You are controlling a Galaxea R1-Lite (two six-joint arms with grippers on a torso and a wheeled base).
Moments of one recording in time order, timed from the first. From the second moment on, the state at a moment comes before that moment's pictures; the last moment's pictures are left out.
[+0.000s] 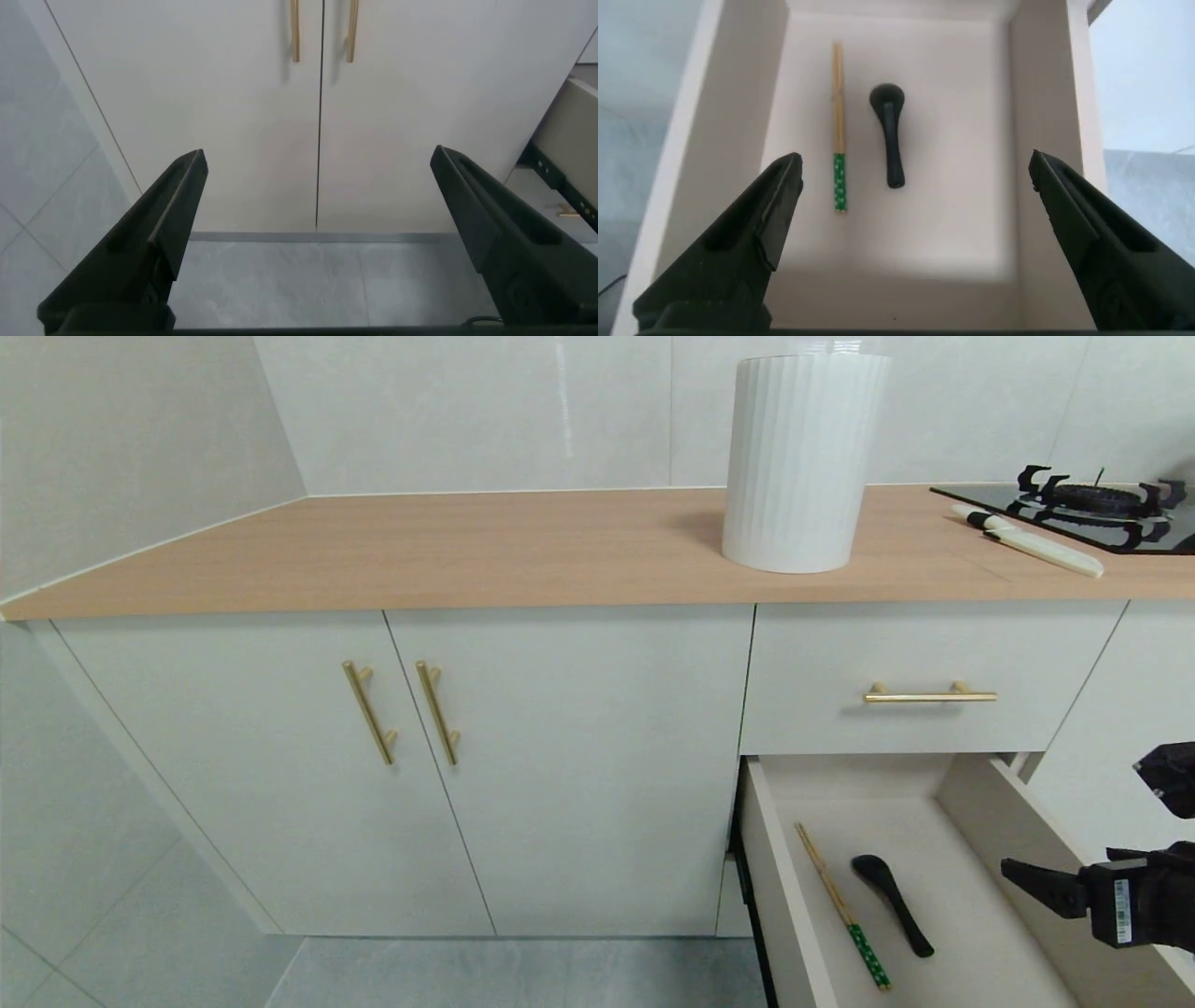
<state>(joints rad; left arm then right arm) 0.00 0.00 0.00 -0.01 0.00 0.00 0.11 1.25 -0.34 -0.37 -0.07 0.01</state>
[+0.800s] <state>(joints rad) 0.00 0.00 0.00 -0.01 0.00 -0.01 0.13 1.16 -0.46 0.19 -0.07 -0.02</state>
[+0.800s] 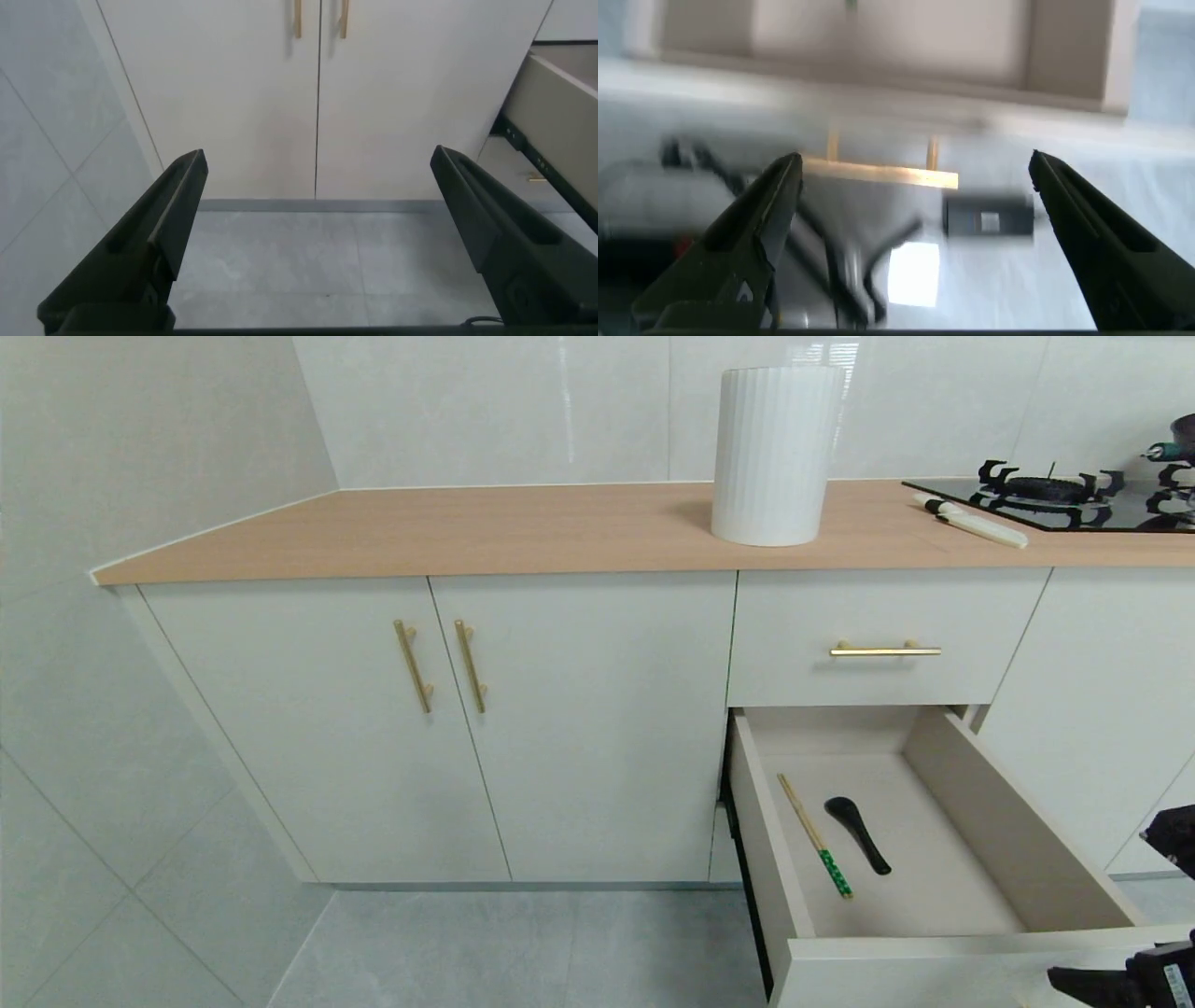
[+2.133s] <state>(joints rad) 0.00 0.00 0.00 -0.01 0.00 -0.01 0.16 1.65 -0.50 -0.06 0.03 0.03</state>
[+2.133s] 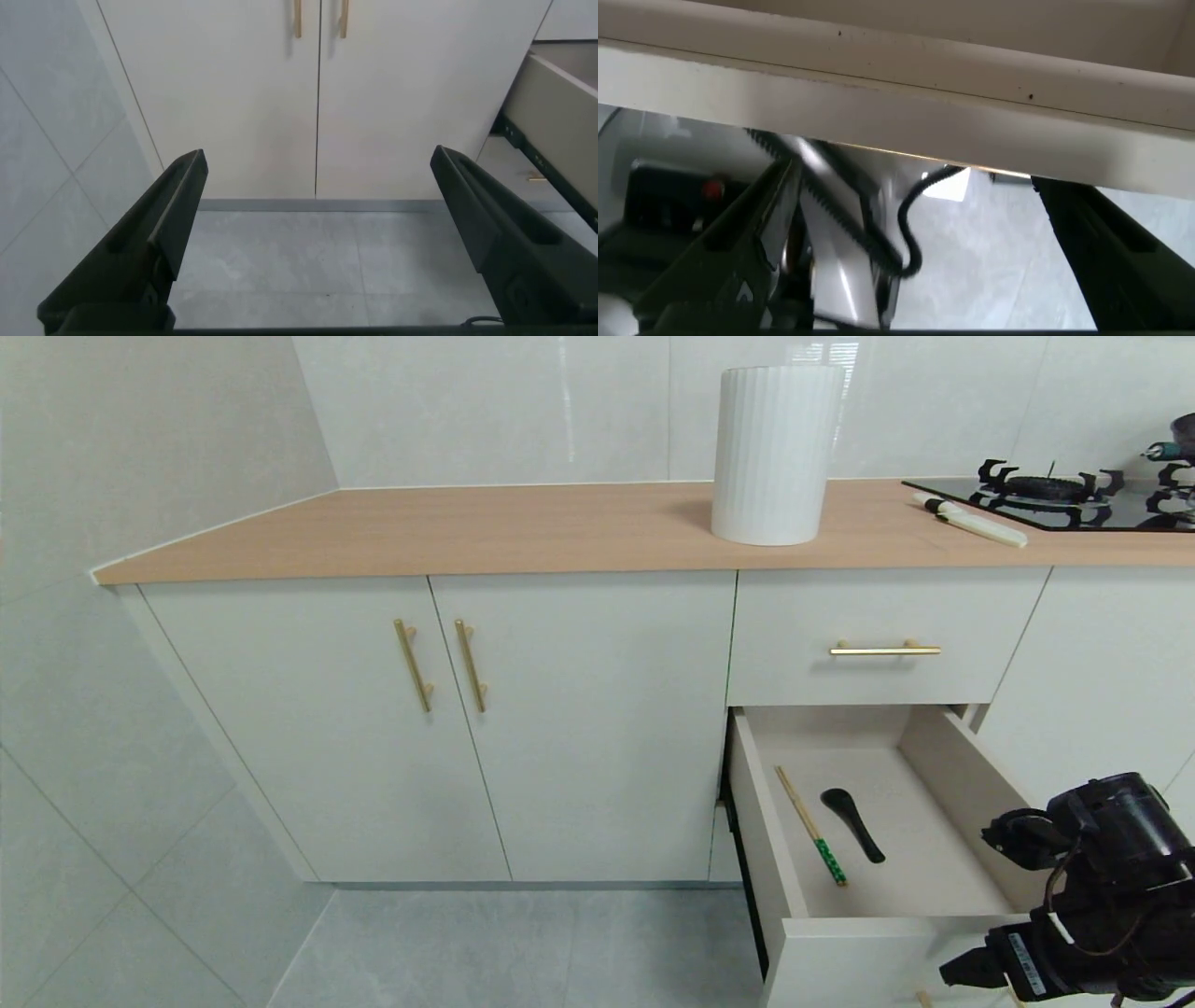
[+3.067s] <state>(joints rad) 0.00 0.00 0.00 -0.01 0.00 -0.01 0.15 2.01 -0.99 -0.08 -0.02 0.02</state>
